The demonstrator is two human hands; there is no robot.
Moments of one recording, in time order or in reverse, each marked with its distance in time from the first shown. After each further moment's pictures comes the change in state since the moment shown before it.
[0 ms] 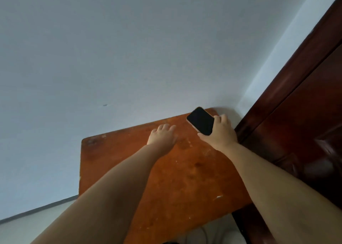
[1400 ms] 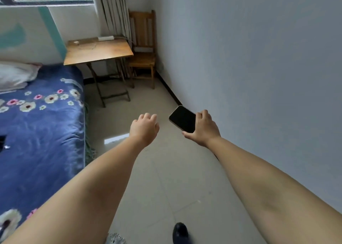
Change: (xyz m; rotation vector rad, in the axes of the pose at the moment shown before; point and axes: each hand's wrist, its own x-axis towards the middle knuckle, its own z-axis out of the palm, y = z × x) left_hand -0.898 -0.327 -0.059 0.087 0.506 -1.537; right_hand -0.592 -0.718 0.035 0.211 -0.299 -1.619
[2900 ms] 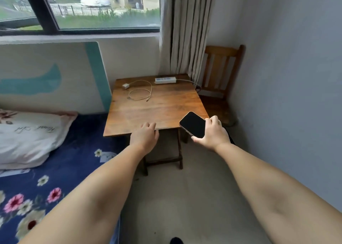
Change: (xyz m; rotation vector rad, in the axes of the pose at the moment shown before) left_hand 0.754 -0.691 0.011 -0.043 0.029 -0.271; right_hand 0.958 -0.389 0.231 0.022 -0.034 -0.135
